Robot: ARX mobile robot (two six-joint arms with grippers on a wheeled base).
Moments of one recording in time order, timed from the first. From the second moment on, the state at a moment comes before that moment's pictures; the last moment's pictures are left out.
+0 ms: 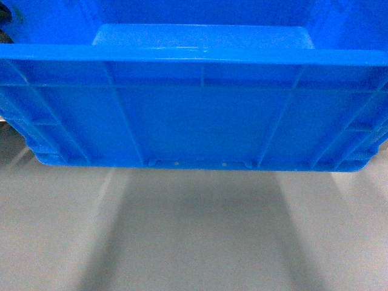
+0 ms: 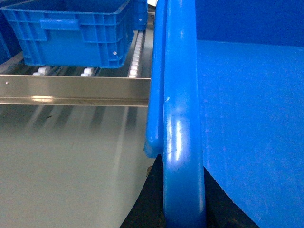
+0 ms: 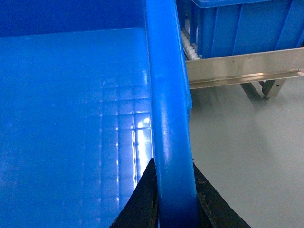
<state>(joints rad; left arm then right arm) -0.18 1.34 0.83 0.26 -0.18 -0.09 0.26 1.31 0.79 0.23 0.31 0.19</state>
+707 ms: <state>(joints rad) -0.18 1.34 0.83 0.27 -0.18 -0.10 0.26 1.31 0.79 0.23 0.31 0.19</state>
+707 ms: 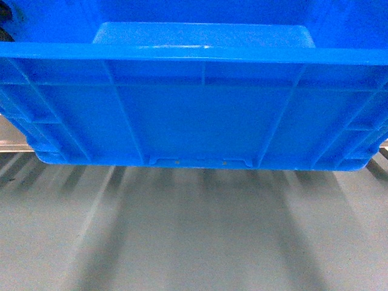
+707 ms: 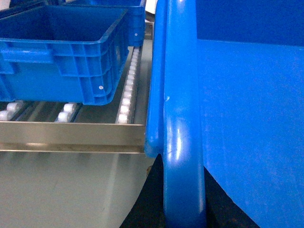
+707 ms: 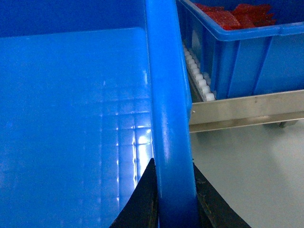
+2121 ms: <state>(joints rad) -0.18 1.35 0.83 0.26 -0.18 -0.10 0.26 1.31 0.79 0.23 0.31 0.19</state>
